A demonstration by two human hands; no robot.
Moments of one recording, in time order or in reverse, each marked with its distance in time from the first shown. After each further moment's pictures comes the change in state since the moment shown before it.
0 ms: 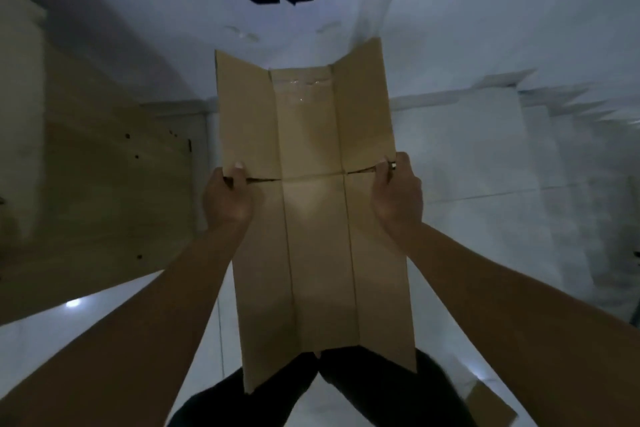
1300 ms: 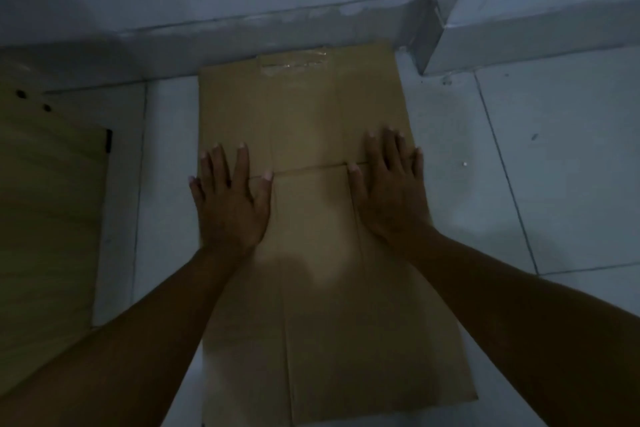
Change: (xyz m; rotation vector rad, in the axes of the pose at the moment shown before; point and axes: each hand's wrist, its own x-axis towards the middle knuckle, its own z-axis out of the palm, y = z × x) left_hand 0.291 -0.297 0.282 0.733 0.050 0.548; right_hand 0.239 0.207 0.410 -0.414 0.025 -0.577
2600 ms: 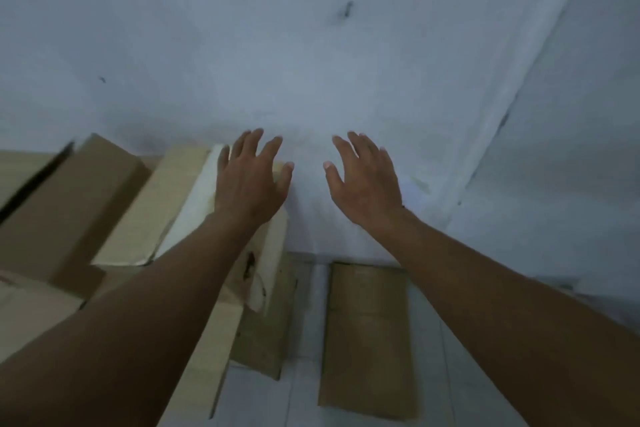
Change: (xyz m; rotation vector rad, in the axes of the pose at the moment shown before) left_hand -0.130 0.082 -0.956 0.071 0.493 0.119; right_hand -0.051 -0.454 -0.843 0.152 0.222 -0.420
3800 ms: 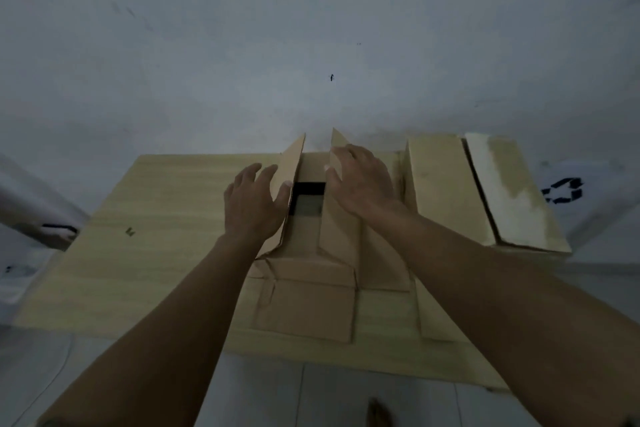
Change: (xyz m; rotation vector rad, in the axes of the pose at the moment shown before) left_hand -0.066 -0.572 -0.095 -0.110 -0.112 -0.169; right_hand 0.080 -0.519 0.242 0.076 -0.175 0.096
